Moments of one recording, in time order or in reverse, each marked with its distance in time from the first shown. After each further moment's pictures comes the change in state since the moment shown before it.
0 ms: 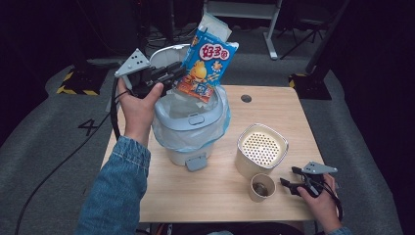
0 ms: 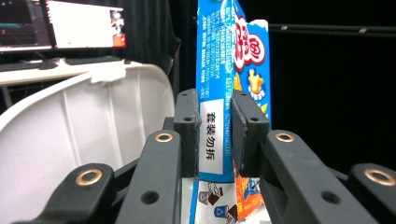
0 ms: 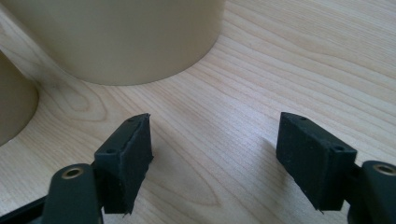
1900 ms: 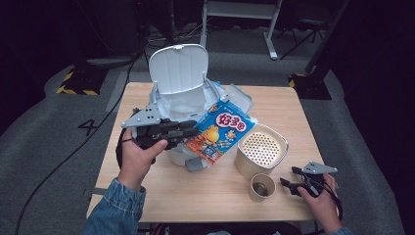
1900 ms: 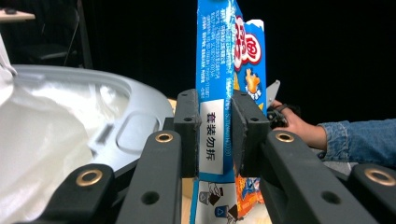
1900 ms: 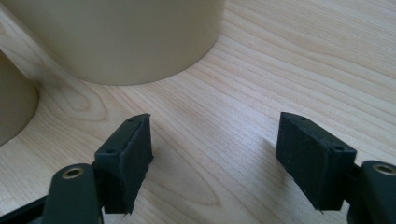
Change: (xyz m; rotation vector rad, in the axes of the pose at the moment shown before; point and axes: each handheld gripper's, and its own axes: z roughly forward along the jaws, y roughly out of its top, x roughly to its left) left arm -0.063 -0.060 -0.033 0.135 -0.345 -0.004; right arm 0.000 0.000 0.000 0.000 0.001 0.000
